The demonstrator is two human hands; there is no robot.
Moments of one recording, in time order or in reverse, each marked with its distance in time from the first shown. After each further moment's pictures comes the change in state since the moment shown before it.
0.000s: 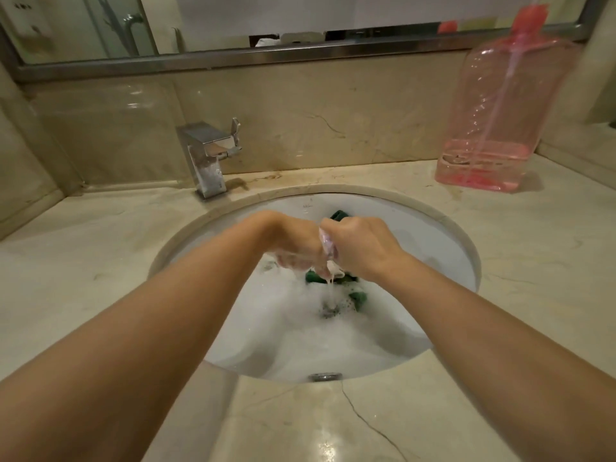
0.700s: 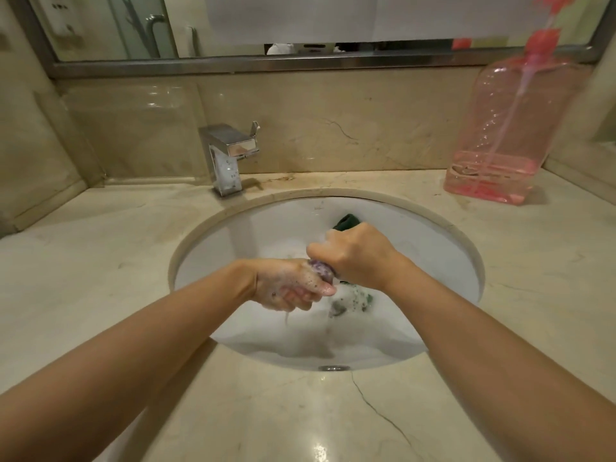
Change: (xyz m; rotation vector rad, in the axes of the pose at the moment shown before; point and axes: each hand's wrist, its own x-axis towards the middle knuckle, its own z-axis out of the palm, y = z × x) left_hand -0.030 -0.044 0.045 -0.809 -0.360 0.197; right_hand 0.000 -0.015 0.001 -0.125 0.286 -0.425
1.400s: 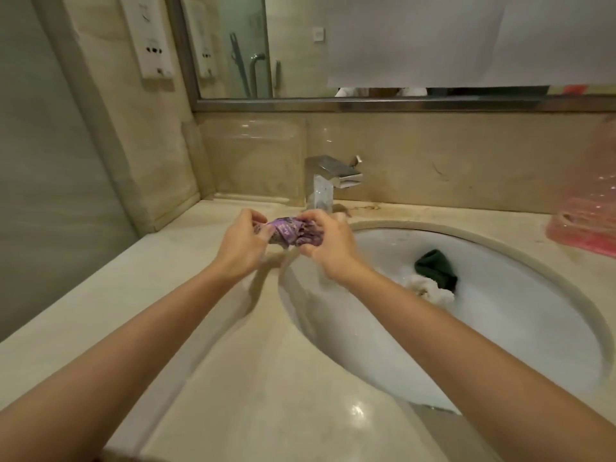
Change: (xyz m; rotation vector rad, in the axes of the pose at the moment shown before) left_hand -0.145 -0.045 -0.070 0.332 1.580 0.264; right_hand 0.156 -0.093 0.021 1.021 -0.004 0.756
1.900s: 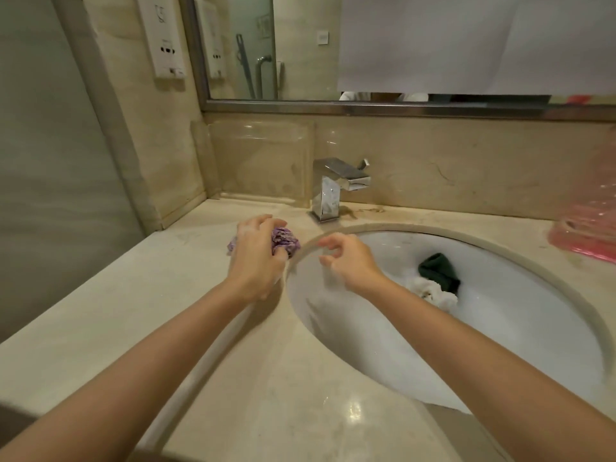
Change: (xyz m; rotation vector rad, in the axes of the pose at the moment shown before) left_hand -0.020 -0.012 0.003 0.187 0.033 0.223; right_hand -0.011 0.016 -0.003 -0.098 -0.108 0.168
